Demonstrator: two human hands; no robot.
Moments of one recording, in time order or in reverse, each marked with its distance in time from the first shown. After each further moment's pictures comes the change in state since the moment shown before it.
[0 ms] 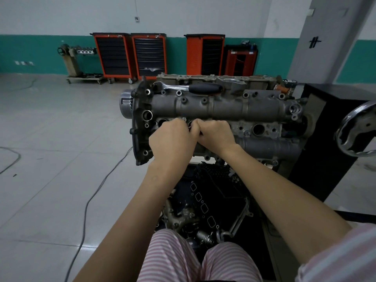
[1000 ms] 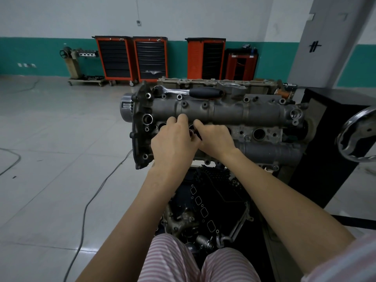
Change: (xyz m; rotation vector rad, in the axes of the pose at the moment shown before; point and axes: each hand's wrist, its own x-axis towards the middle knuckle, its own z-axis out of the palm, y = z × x) left_hand -0.001 -0.003 -0.001 -0.051 0.033 0.112; right_hand 0.000 0.008 0.009 -0.038 -0.215 -0.008
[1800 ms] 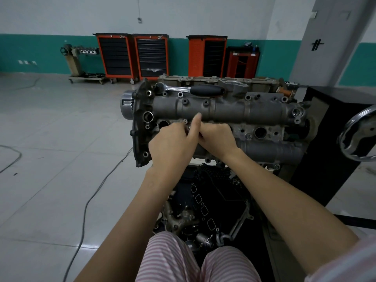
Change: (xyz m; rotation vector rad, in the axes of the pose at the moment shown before) left_hand -0.002 -0.002 0.004 -0.164 -0.041 -0.146; right_hand -0.003 -0.004 -0.006 0.049 0.277 -0.086
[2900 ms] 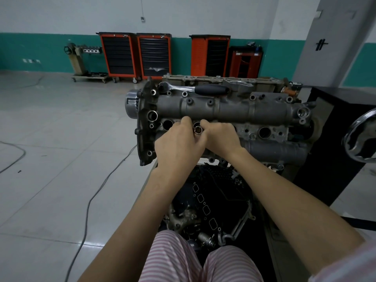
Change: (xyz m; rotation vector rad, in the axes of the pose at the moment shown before) left_hand -0.005 -0.002 -0.001 0.110 0.031 0.138; right_hand 0.002 -0.002 -0.002 -0.023 -0.163 0.098
